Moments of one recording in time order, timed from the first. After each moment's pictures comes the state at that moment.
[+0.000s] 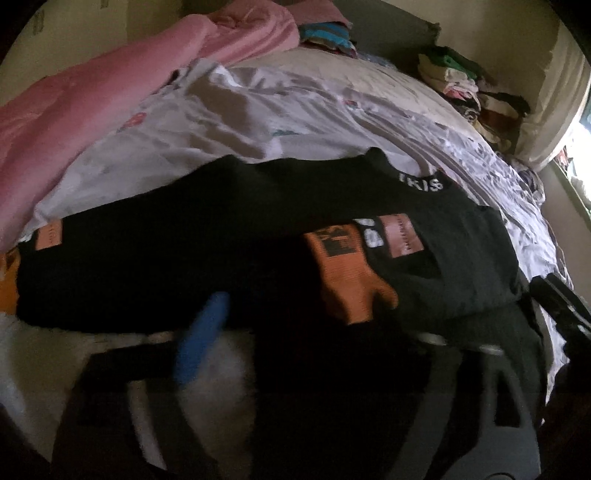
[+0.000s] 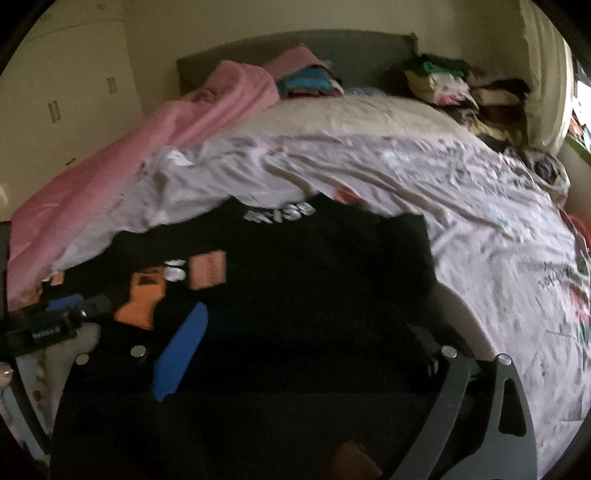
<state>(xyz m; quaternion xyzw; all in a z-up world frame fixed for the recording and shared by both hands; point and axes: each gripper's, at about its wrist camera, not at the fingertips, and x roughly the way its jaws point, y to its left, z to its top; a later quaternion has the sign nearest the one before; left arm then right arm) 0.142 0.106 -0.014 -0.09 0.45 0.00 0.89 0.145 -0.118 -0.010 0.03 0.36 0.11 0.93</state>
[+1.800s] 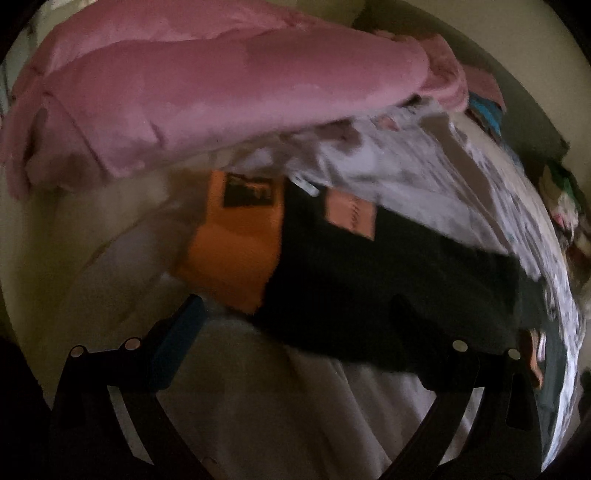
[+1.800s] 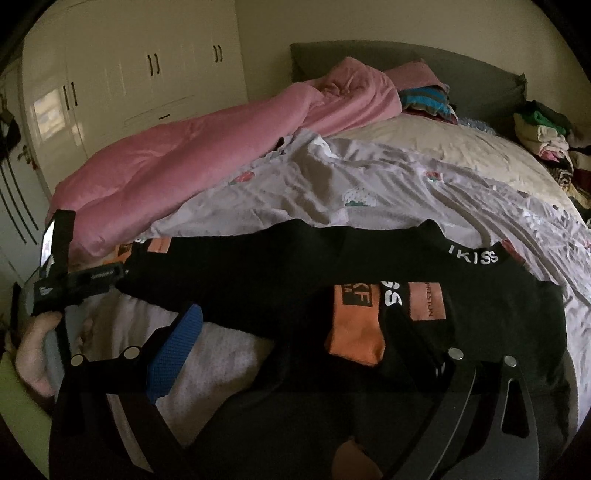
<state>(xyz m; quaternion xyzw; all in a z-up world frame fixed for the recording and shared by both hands) 0.078 0.360 -0.053 -0.27 0.41 0.22 0.85 0.124 0.066 0.008 -0.04 0.34 0.27 0.90</state>
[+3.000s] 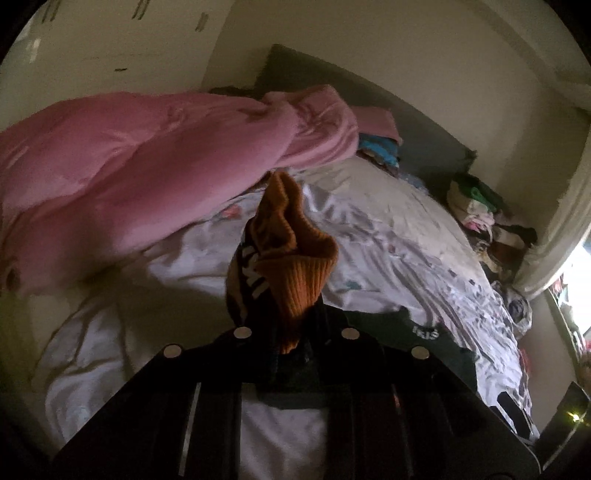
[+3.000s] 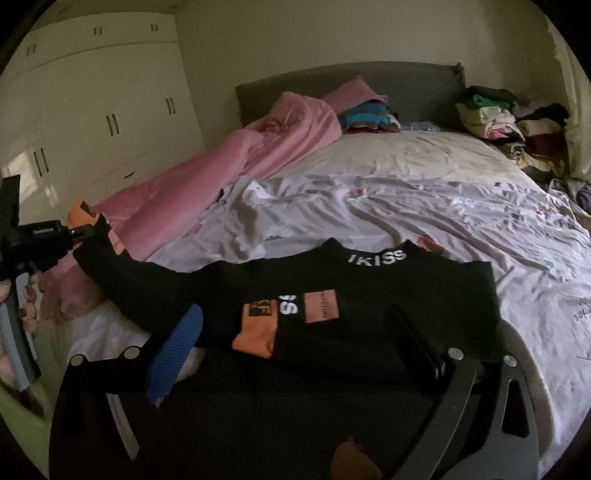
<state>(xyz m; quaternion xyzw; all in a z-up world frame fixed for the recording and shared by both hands) 0.095 0.242 0.107 -0.22 0.29 0.07 0.93 0.107 -0.064 0.042 0.05 0.30 0.21 0.93</state>
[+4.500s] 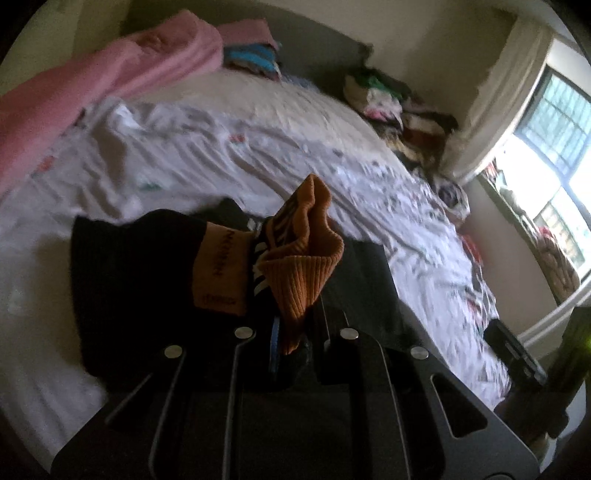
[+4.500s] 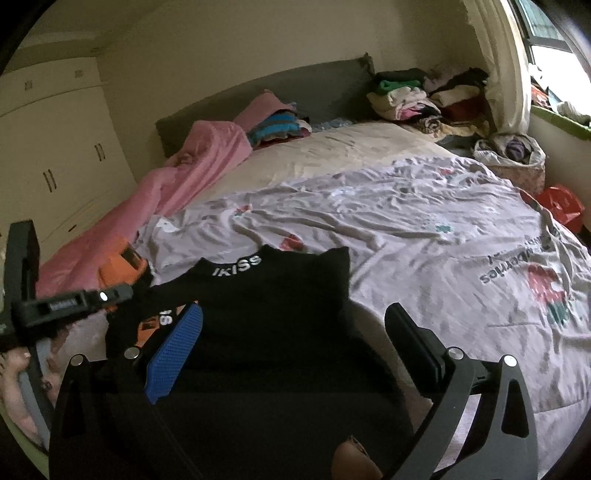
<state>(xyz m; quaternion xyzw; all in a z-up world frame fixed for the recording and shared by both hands) 0.170 0.010 0.038 -0.14 0.41 -0.16 0.89 0.094 -0.233 0.026 0.13 0.29 0.07 0.94</state>
